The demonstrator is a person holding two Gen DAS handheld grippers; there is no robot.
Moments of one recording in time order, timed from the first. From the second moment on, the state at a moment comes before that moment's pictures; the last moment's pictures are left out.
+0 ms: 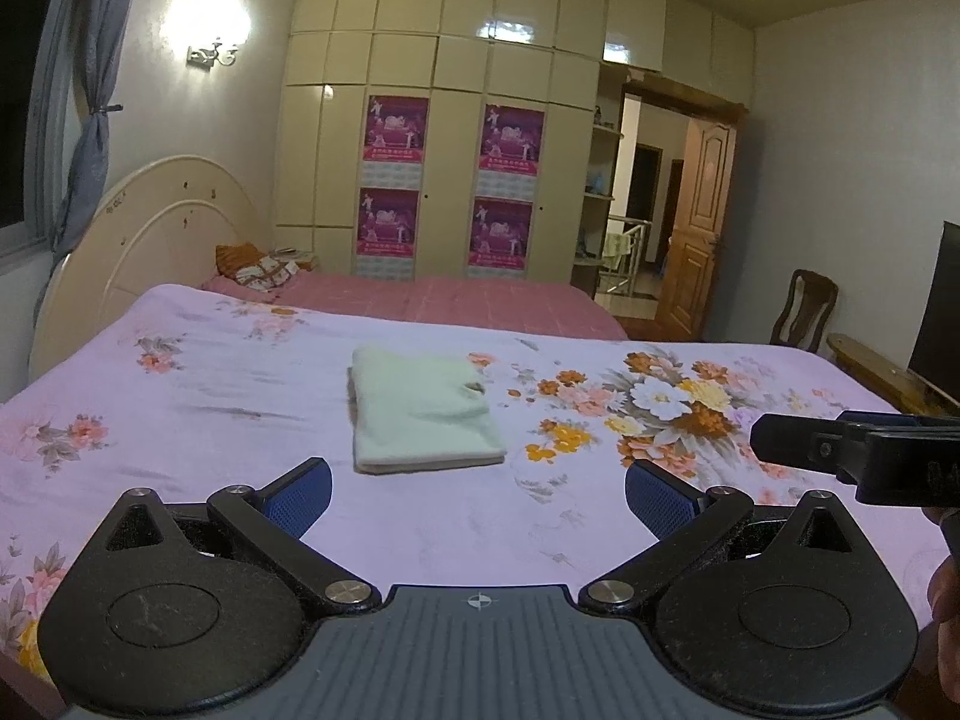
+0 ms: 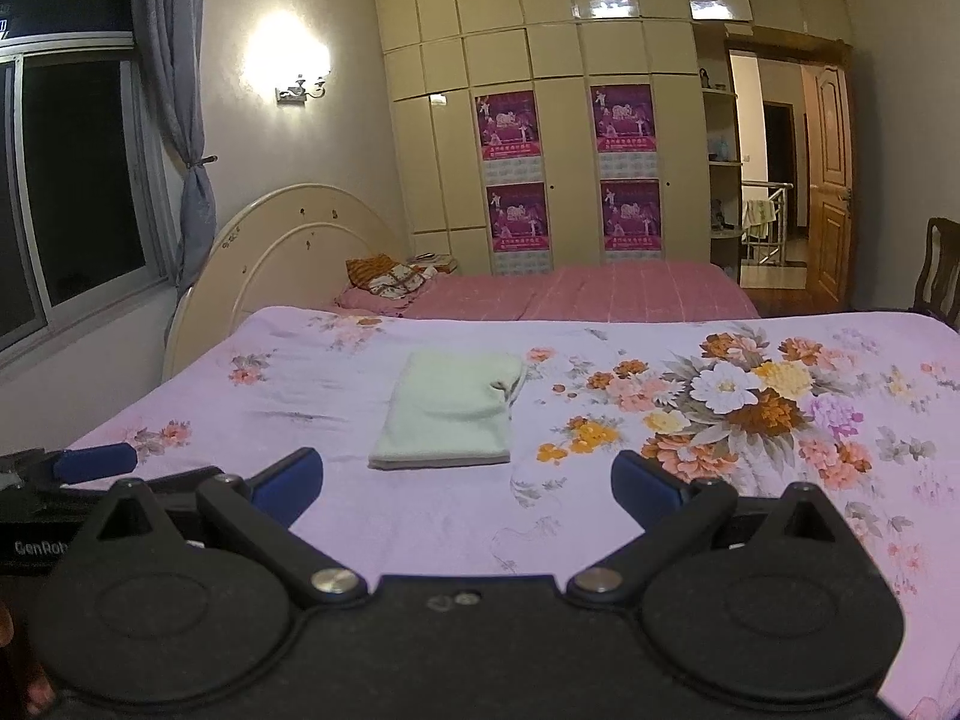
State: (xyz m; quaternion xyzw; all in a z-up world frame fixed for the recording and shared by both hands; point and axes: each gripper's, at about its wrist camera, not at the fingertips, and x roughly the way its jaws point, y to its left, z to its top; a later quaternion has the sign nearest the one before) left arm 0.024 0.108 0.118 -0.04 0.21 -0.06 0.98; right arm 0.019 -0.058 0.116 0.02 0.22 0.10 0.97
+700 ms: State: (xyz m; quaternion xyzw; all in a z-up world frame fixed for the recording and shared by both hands) left arm 0.023 0.100 0.121 -0.04 0.20 -0.06 0.98; right arm 0.017 -0.064 0.116 0.02 0.22 0.09 0.97
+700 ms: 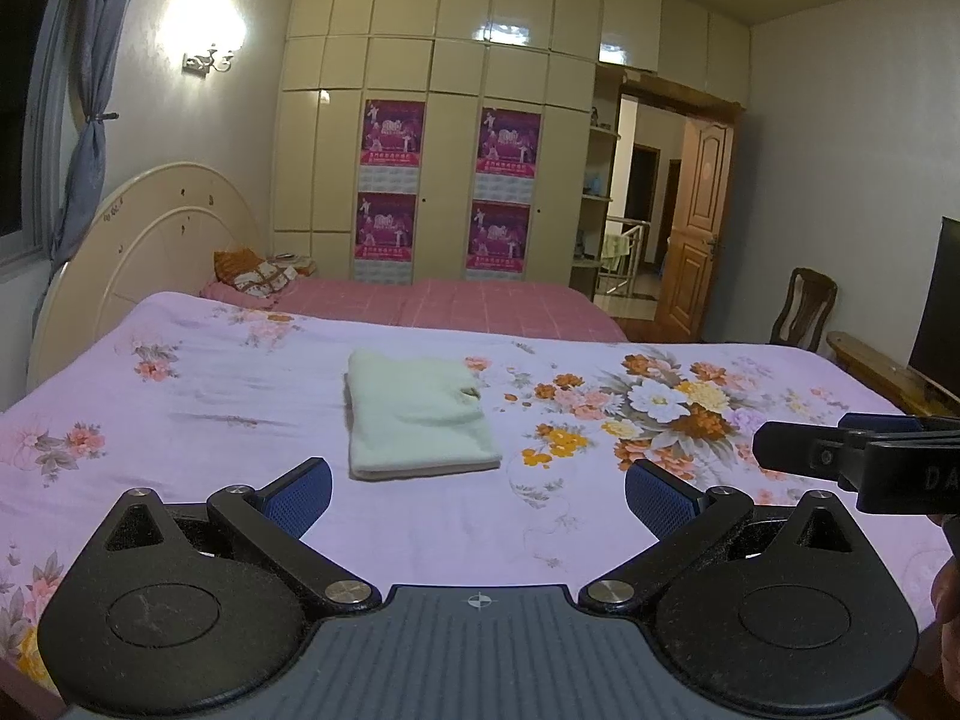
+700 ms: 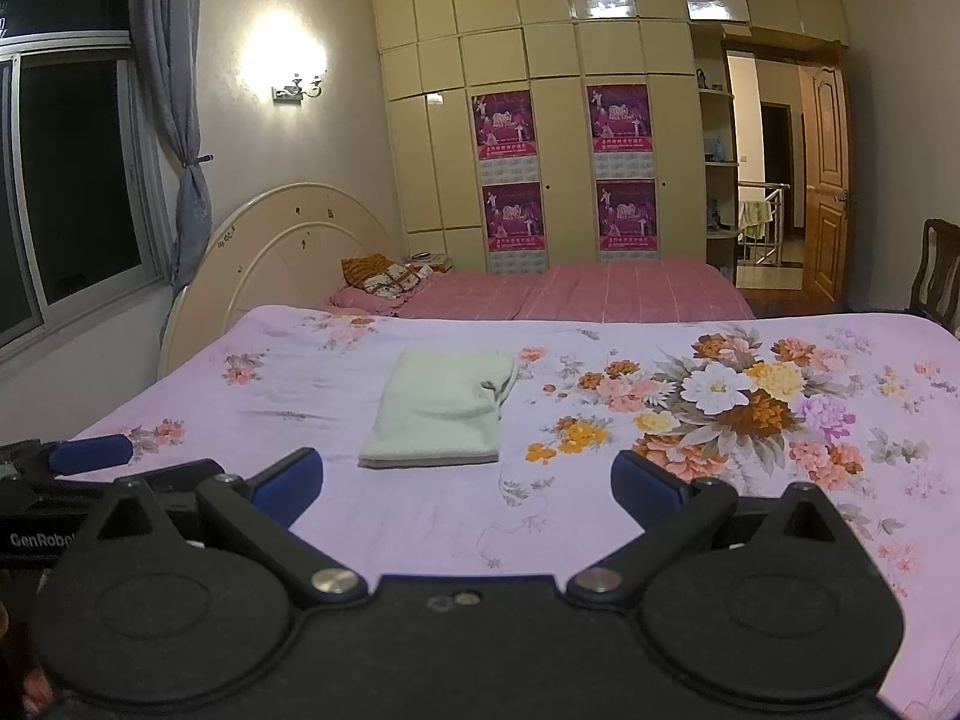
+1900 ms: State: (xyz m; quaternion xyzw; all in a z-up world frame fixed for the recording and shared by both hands) left arm 0.033 0.117 0.124 -0.03 0.21 -0.06 0.98; right arm 0.025 -0.059 0.114 0.01 0.23 0.10 0.97
